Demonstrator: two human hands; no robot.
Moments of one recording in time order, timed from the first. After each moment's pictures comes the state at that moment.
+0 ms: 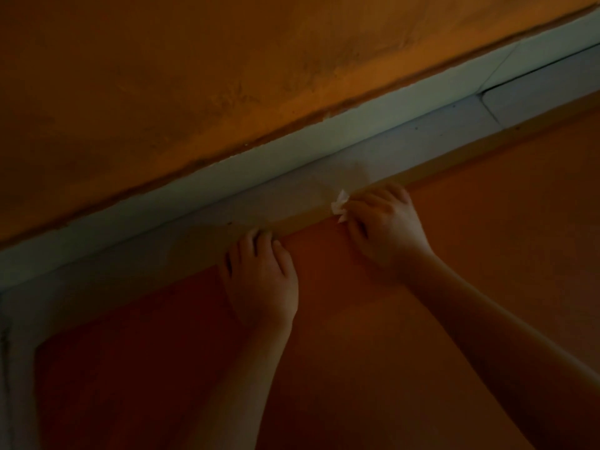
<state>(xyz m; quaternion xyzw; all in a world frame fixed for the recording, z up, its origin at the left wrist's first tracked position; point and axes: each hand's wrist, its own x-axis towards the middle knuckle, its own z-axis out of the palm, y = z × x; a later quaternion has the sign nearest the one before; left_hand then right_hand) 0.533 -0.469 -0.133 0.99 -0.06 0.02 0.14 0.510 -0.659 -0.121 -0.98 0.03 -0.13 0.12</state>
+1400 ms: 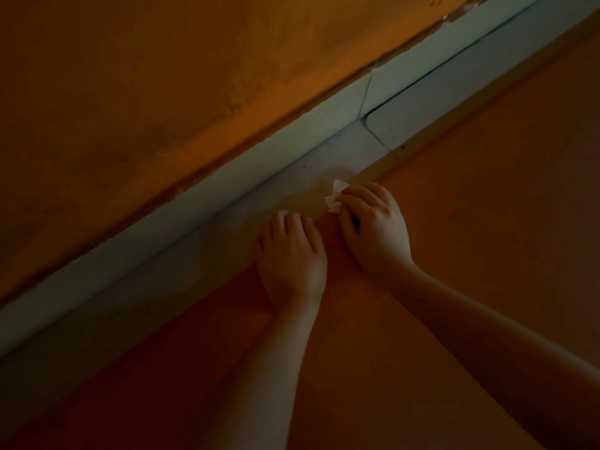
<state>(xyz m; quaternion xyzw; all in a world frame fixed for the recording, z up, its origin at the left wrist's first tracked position) 0.533 -0.676 -0.130 0.96 -0.18 0.00 0.23 0.485 -0.793 -0.129 -0.93 0.21 -0.22 0.20</state>
